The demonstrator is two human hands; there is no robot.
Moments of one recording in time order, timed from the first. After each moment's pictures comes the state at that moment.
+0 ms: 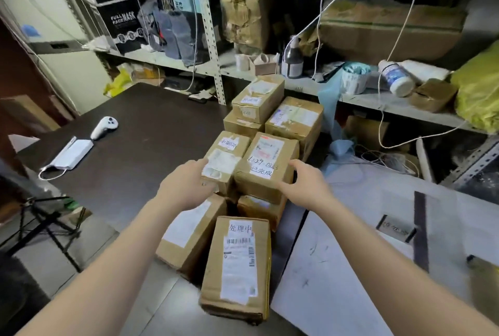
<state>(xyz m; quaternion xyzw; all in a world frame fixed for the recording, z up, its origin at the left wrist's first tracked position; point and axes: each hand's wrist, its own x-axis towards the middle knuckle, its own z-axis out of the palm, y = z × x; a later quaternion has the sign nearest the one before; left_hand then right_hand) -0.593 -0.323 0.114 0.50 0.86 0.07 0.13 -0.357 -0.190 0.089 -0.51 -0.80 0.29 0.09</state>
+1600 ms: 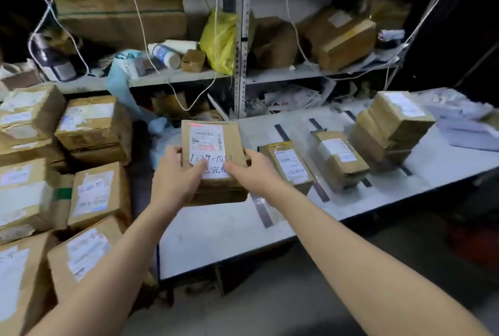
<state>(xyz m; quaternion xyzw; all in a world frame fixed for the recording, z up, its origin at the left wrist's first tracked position) -0.310 -0.326 0.111 0.62 0.64 0.33 0.33 -0.138 -0.366 0.125 -0.69 -0.49 0.41 0.35</state>
